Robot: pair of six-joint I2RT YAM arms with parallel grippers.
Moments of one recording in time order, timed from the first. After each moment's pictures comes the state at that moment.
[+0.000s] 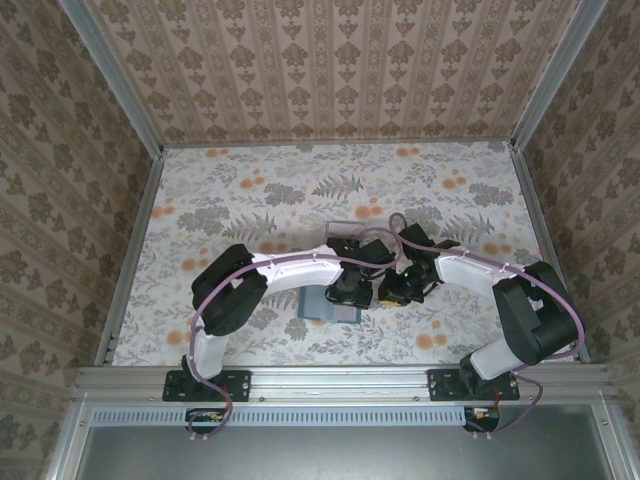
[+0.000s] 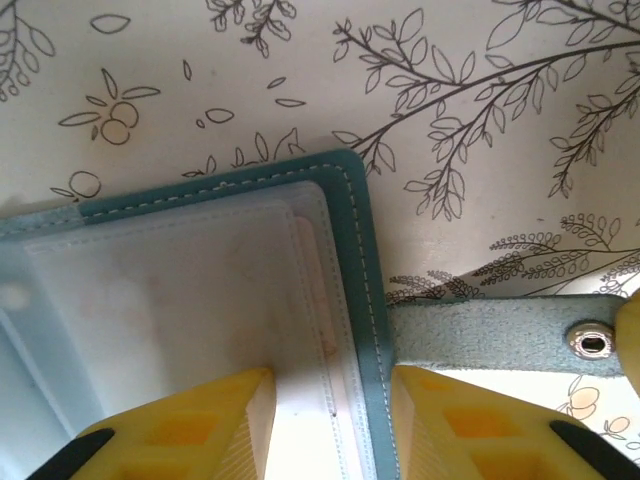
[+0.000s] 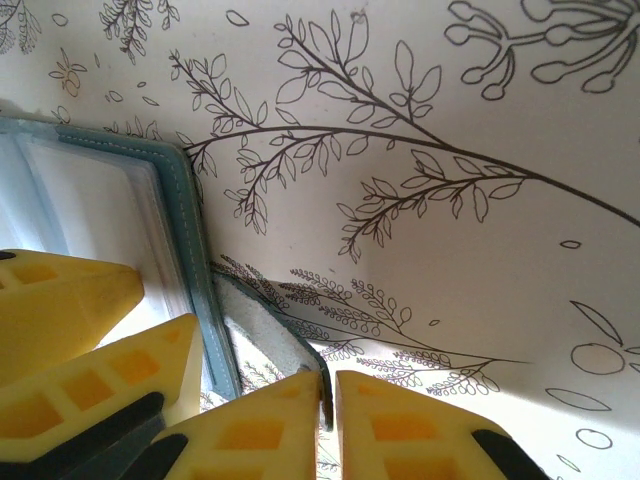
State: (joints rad) left arm -1.11 1.98 1.40 -0.80 0.06 -0.80; right arm 0.40 1.51 0.74 -0.59 -0.48 0.57
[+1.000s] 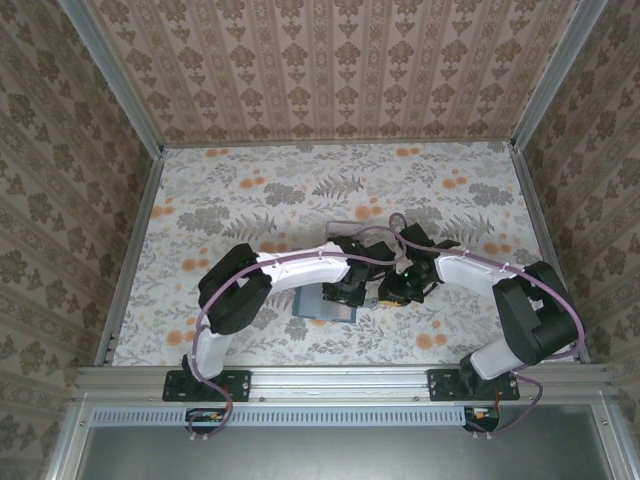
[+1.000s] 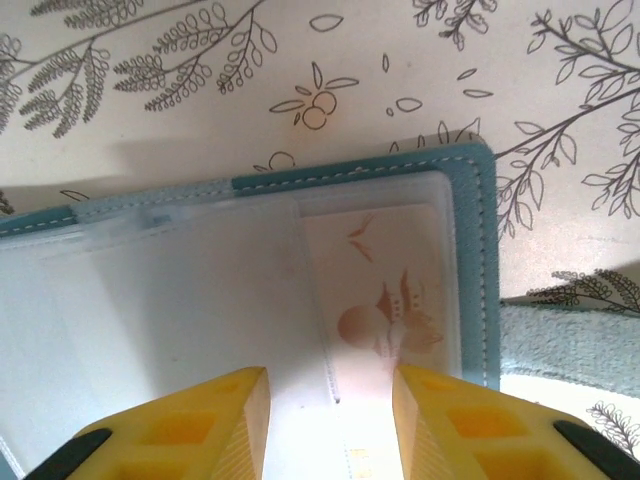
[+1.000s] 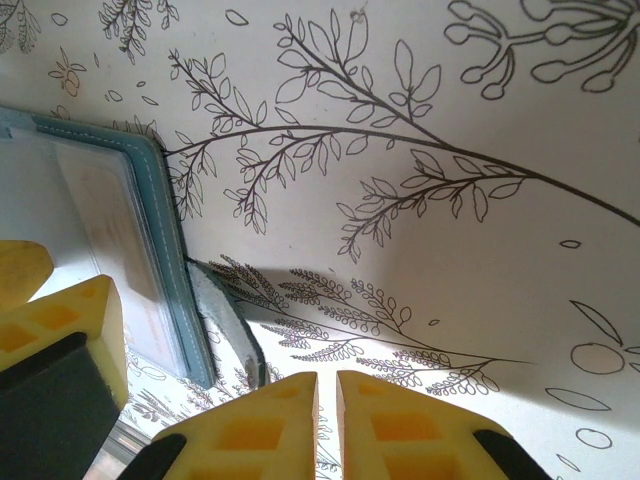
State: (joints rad) left arm -1.13 2.03 1.50 -1.04 -0.13 -0.80; right arm 0.40 1.51 0.74 -0.59 -0.48 0.57
